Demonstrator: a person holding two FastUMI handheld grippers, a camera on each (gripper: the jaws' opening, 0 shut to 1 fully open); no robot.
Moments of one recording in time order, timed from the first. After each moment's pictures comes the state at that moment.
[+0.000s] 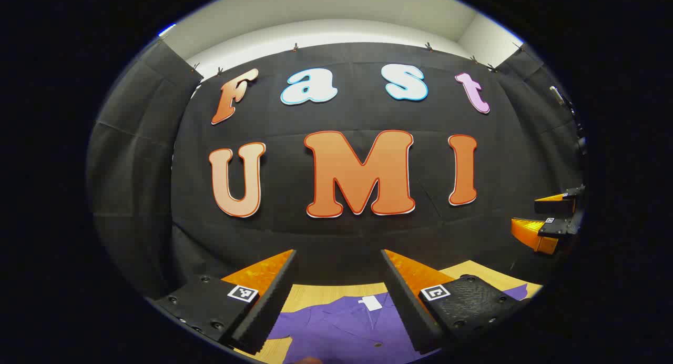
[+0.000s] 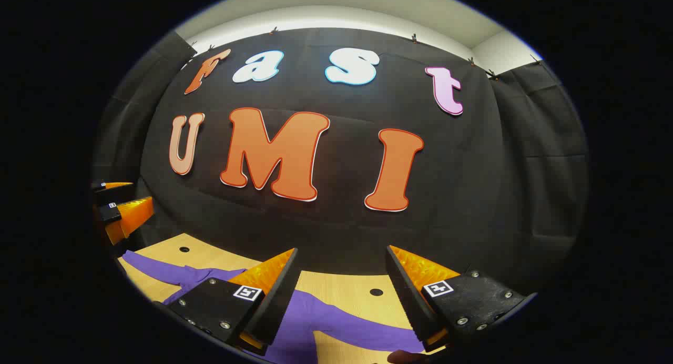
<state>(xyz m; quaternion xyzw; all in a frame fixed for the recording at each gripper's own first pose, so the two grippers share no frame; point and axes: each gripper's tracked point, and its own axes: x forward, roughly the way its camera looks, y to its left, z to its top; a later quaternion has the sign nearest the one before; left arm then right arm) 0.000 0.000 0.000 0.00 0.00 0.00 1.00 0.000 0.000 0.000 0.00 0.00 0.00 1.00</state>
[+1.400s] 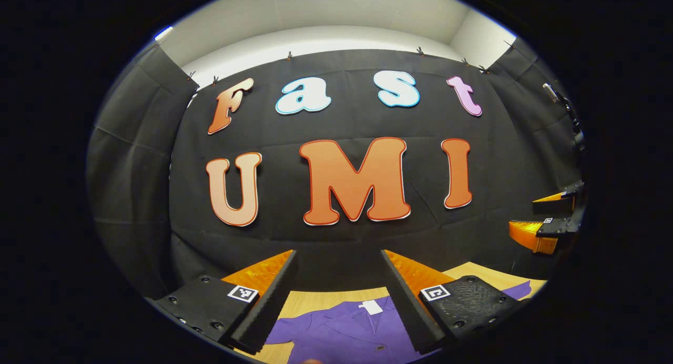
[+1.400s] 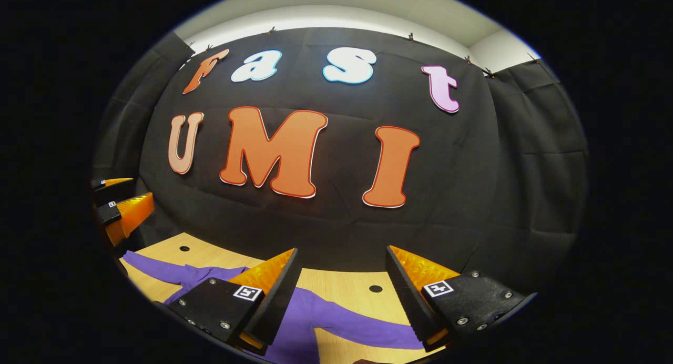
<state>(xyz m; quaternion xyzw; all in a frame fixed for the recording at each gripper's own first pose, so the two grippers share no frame) -0.008 -0.004 0.005 0.01 -0.02 -0.01 1.00 -0.010 -0.003 -0.008 0.00 0.01 -0.01 1.00</state>
